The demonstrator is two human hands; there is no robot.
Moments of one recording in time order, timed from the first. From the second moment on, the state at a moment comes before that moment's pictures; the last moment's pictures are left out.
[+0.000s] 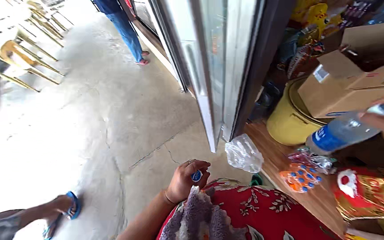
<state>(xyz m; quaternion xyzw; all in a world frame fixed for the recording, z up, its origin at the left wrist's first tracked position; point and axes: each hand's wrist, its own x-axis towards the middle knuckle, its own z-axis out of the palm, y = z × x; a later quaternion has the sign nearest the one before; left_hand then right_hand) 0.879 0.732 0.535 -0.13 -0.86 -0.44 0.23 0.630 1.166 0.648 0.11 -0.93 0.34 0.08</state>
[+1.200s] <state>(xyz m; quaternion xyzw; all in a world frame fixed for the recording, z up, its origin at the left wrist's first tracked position) 0.617 0.275 0.563 -0.04 -0.93 -0.31 -0.20 0.552 0.476 0.554 0.40 -0.79 0.46 -0.09</state>
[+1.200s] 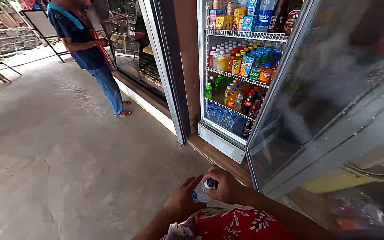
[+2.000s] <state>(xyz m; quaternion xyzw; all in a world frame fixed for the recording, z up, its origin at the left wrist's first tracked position) 0.202 0.162 0.619 -0.40 -0.82 -0.39 -0.16 0.242 0.401 0.771 0.22 -0.95 0.22 -0.02</state>
